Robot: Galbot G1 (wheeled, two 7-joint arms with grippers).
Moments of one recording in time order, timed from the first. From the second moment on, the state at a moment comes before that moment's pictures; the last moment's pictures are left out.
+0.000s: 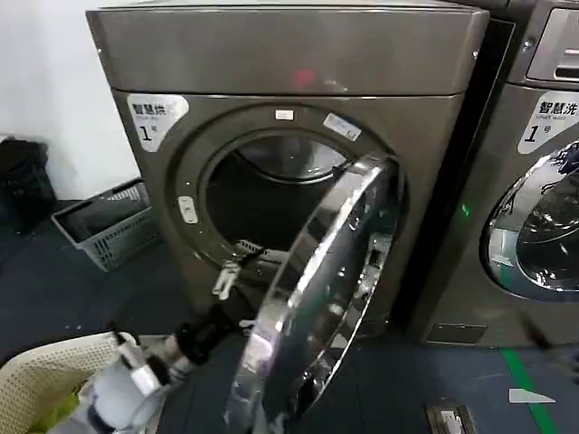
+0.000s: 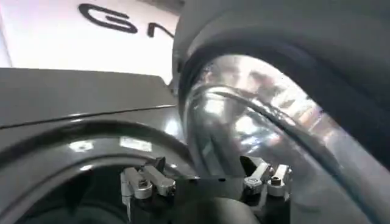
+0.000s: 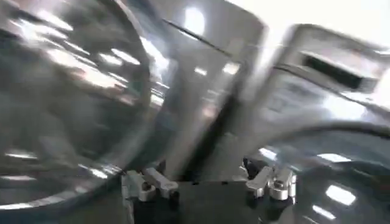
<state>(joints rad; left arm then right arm) 1.09 -0.89 -0.18 -2.05 -0.22 -0.44 0.29 -2.04 1.18 1.48 2.22 0.46 0.29 -0.20</state>
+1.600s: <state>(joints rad) 0.54 -1.38 0.50 -1.63 -0.10 -0.35 0.22 -1.91 1.61 1.72 2.08 0.35 0.12 0.29</state>
